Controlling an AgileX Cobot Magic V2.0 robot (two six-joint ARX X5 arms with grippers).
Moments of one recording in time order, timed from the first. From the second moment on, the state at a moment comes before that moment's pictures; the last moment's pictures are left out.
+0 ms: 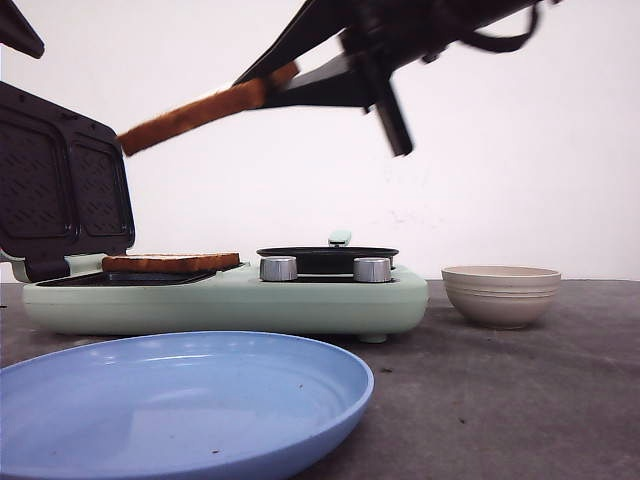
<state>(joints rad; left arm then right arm) -0.09 0.69 0.69 -0.36 0.37 -0.04 0.64 1.52 1.03 0.03 -0.71 0.71</state>
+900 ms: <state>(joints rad) -0.09 0.69 0.69 -0.36 0.37 -0.04 0.72 2.06 1.53 -0.09 -0.74 0.75</state>
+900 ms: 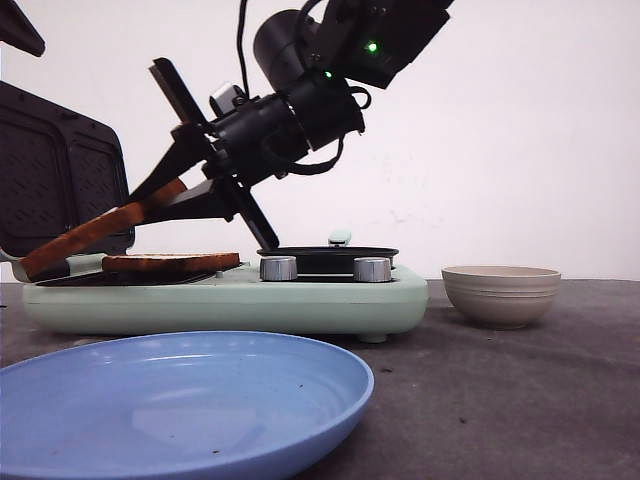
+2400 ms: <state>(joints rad) -0.09 0.69 0.69 -0.36 0.37 -0.04 0.73 2.06 1.54 -0.16 -0.49 0.68</state>
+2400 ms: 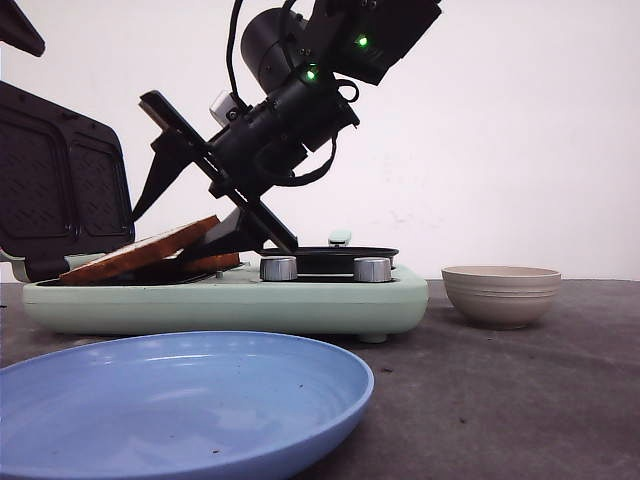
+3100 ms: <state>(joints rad) -0.09 0.69 0.69 -0.36 0.37 -0.04 0.77 2.06 1.65 -0.32 -0.34 0.53</state>
